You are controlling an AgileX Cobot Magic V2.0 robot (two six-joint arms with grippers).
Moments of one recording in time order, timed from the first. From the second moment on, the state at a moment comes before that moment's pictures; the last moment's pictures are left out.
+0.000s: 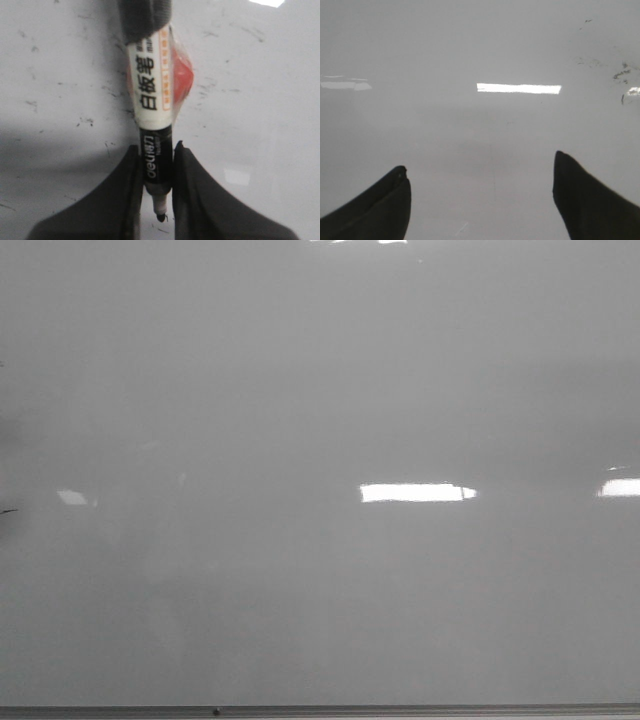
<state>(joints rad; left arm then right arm) -0.08 1.44 -0.58 -0.23 -0.19 0.00 0.03 0.24 -0.40 0.03 0.42 0.02</state>
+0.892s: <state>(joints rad) -0.65 1.26 -0.96 -0.44 1.08 1.09 0.34 0.80 -0.78 0.53 0.96 -0.62</state>
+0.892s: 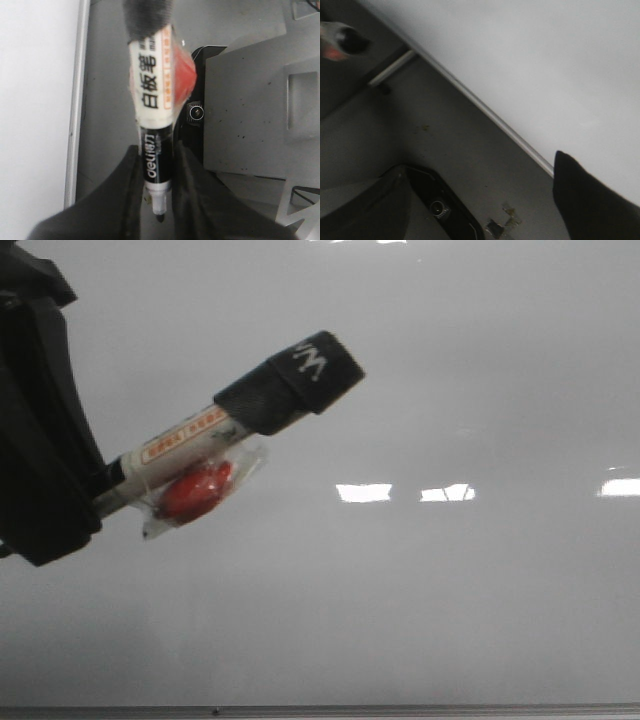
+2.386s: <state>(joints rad) -0.68 1.26 -0.96 -0.59 0.90 1.04 0.71 1.24 -0.95 0.69 0.77 -0.83</state>
